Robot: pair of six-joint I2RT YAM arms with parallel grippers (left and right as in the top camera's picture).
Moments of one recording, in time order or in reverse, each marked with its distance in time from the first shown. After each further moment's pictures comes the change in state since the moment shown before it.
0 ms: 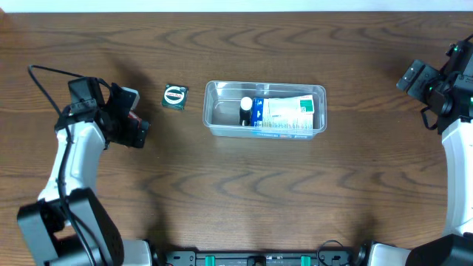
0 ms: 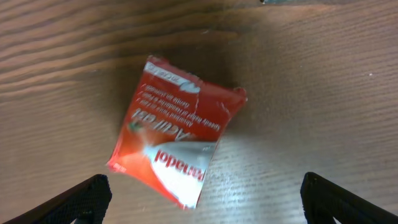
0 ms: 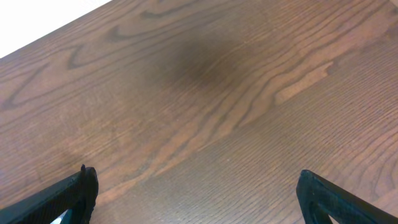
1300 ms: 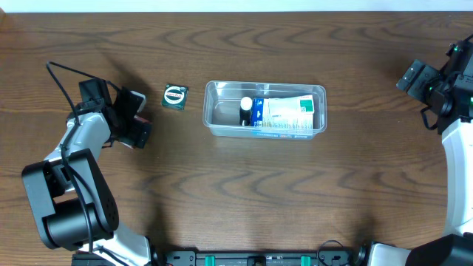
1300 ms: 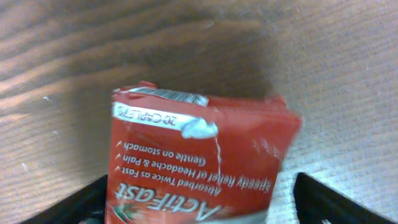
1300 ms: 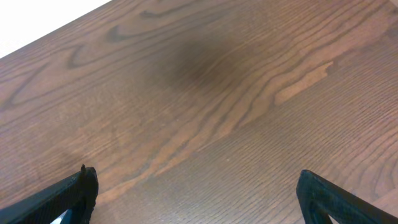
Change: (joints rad) left arm 0.003 0.190 0.000 0.132 -0.007 0.083; right arm 0.000 0.000 0.000 0.000 0.000 0.000
